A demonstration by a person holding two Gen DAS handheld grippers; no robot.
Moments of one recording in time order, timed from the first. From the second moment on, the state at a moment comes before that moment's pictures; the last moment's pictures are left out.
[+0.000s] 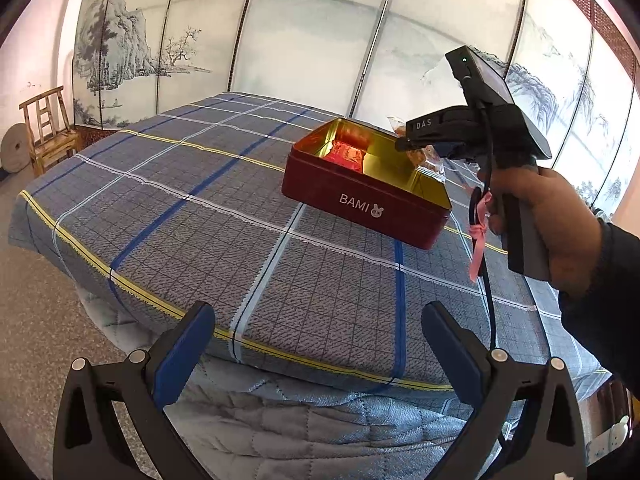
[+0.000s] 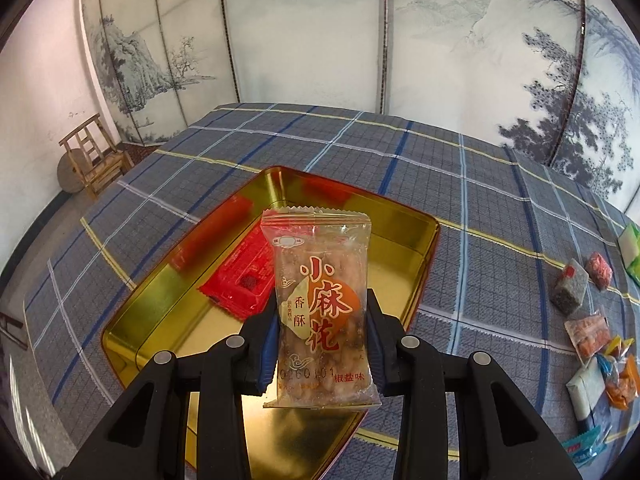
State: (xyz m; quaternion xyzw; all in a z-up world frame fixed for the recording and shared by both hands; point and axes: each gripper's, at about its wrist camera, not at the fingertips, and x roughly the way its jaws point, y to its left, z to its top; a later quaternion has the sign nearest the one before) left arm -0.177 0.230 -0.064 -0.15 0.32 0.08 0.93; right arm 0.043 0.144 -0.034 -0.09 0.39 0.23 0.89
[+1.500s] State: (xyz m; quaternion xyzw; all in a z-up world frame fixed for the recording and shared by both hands) left arm -0.096 0.121 -0.016 -0.04 0.31 -0.07 0.95; right arm 0.039 -0.164 -0.017 0.00 0.27 0.06 0.96
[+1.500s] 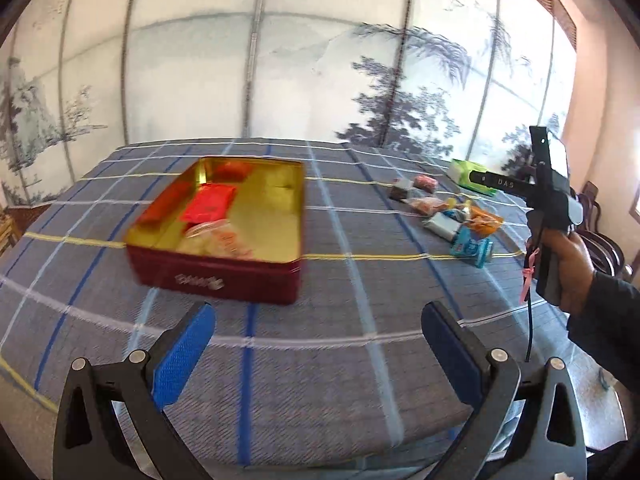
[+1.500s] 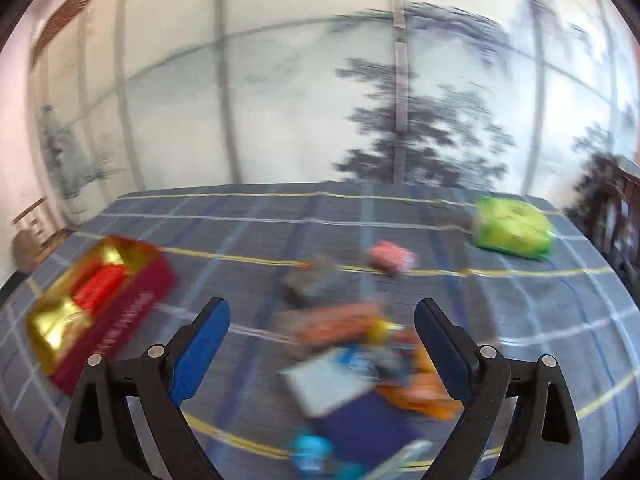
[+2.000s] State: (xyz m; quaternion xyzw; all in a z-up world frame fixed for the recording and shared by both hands) left arm 0.045 -0.097 -0.046 0.09 0.38 -0.24 0.89; right arm 0.043 -0.383 -0.070 0.26 0.28 -0.02 0.92
